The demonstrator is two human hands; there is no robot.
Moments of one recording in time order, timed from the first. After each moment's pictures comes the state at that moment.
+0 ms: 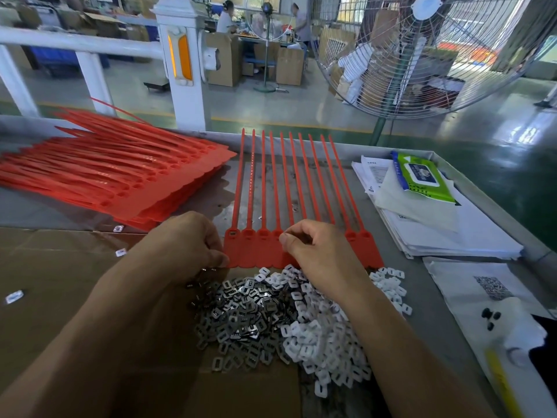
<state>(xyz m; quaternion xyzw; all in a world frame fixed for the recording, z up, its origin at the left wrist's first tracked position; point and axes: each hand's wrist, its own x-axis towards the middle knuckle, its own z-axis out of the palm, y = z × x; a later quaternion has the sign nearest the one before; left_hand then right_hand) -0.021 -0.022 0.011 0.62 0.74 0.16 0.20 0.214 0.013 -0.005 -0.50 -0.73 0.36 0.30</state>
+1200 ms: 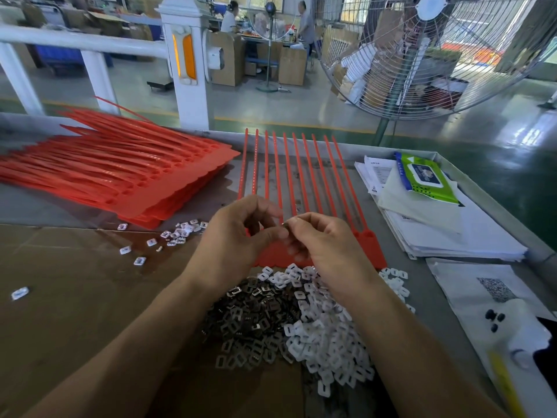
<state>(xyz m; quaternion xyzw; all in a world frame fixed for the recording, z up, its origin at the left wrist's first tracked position) 0.041 -0.031 0.007 0.62 0.52 0.51 0.27 0.209 0.009 0.002 -0.43 -0.63 0.52 0.38</state>
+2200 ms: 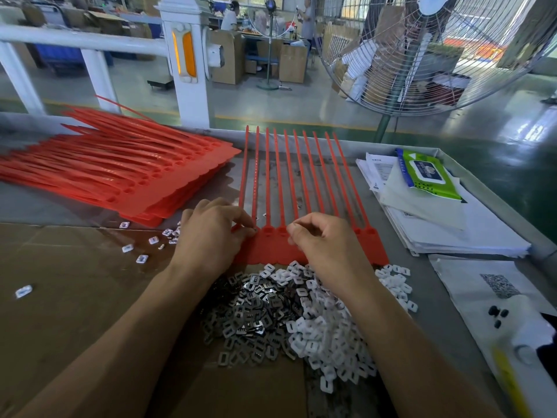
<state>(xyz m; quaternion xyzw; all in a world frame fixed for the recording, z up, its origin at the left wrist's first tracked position) 0.008 -0.006 -0.016 0.63 0.71 0.31 0.03 0.210 0.007 0.000 -0.50 -0.70 0.37 0.35</state>
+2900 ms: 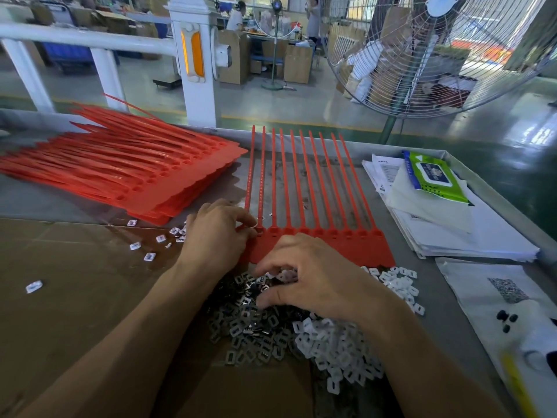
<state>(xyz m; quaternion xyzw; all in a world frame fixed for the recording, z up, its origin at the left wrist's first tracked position) 0.005 -0.004 -0.018 0.60 0.74 0.31 0.05 0.204 -0.010 0.013 -0.34 -0.91 0.23 0.09</state>
